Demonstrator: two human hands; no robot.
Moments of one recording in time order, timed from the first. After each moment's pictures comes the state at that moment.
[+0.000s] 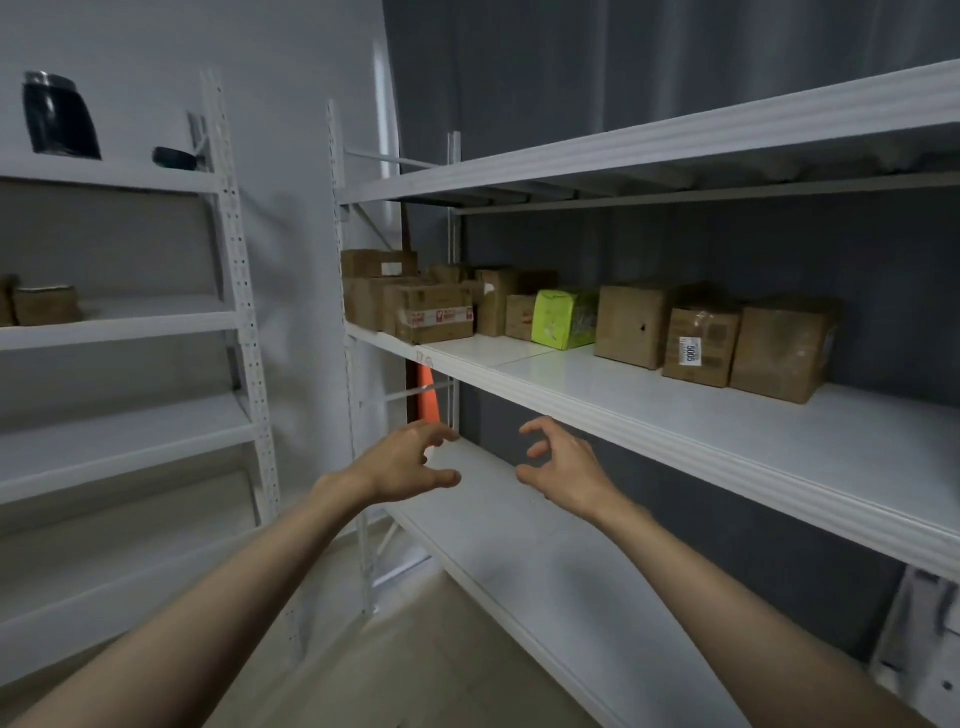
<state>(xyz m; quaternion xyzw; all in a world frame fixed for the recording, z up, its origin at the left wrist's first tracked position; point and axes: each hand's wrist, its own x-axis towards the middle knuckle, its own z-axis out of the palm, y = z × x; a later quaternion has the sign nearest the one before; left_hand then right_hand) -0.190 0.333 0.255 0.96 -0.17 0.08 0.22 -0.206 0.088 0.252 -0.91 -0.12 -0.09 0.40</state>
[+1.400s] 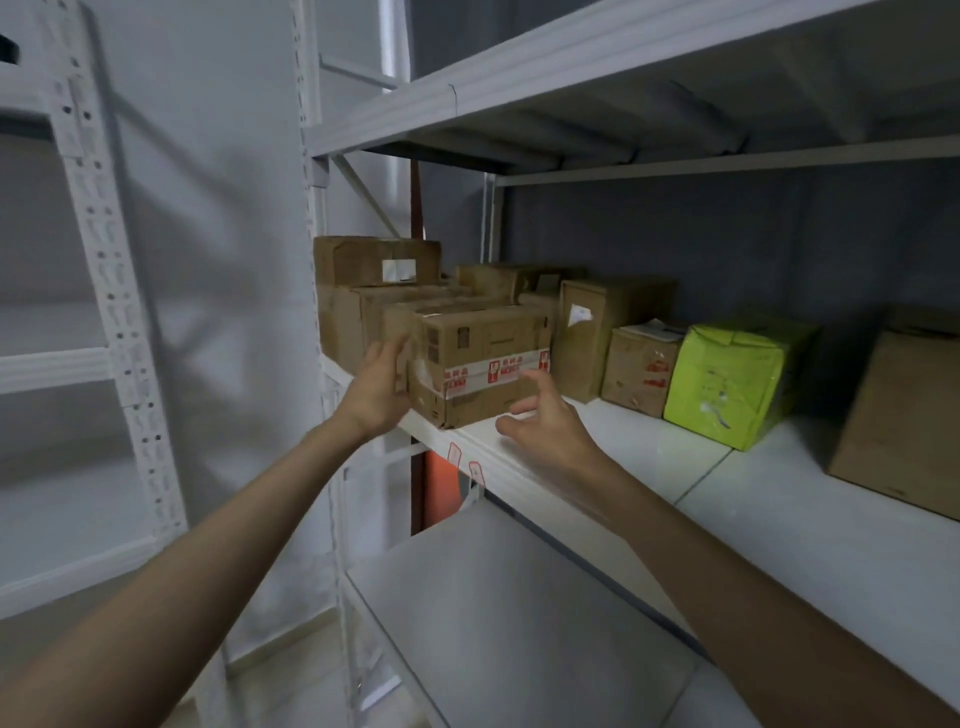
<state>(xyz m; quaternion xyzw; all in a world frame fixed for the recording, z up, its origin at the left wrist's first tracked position) 0.356 0.493 0.294 0.90 -0.11 0.23 0.36 0.341 0.263 0.271 -0.85 -0.11 -0.11 0.50</state>
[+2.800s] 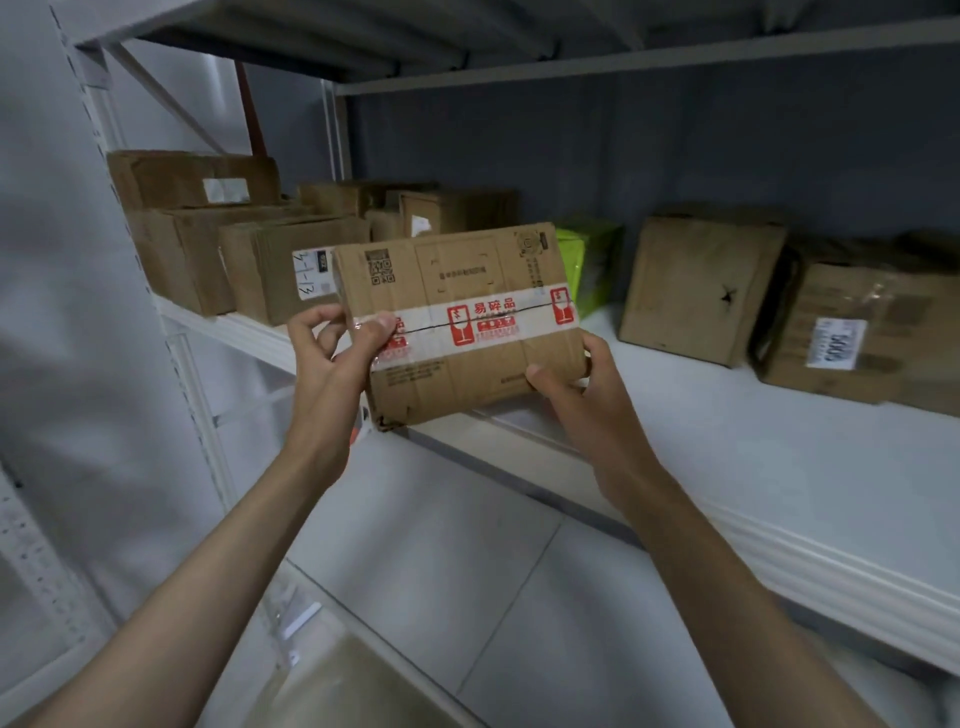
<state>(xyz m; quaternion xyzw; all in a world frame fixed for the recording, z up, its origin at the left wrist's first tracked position) 0.200 0.330 0.258 0.60 -0.15 0.16 0.77 0.141 0.112 0.258 -0.77 0.02 -0.22 0.60</state>
